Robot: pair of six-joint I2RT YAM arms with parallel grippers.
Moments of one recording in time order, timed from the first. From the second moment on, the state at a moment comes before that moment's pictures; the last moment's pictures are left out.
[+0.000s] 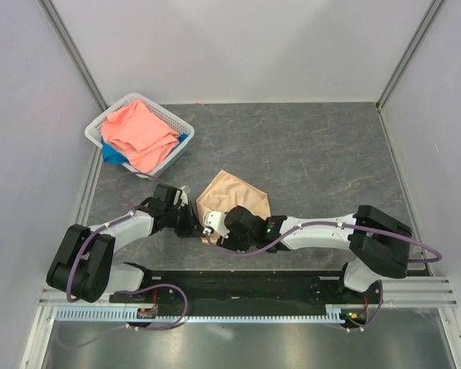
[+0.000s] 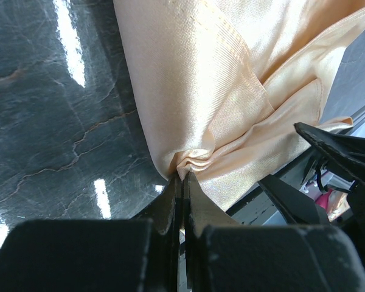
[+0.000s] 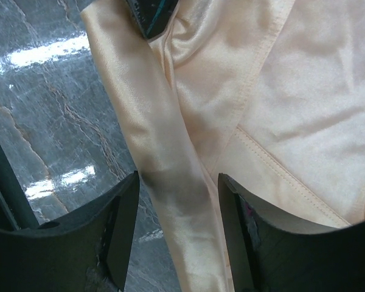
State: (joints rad) left arm -0.33 1.32 0.45 -0.17 0.54 -0.63; right arm 1.17 1.59 0.85 -0.11 0.12 -0.23
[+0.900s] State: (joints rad) left arm -0.33 1.21 0.47 -0.18 0.49 -0.61; right arm 0.97 1.78 1.06 -0.35 -0.33 -0.18
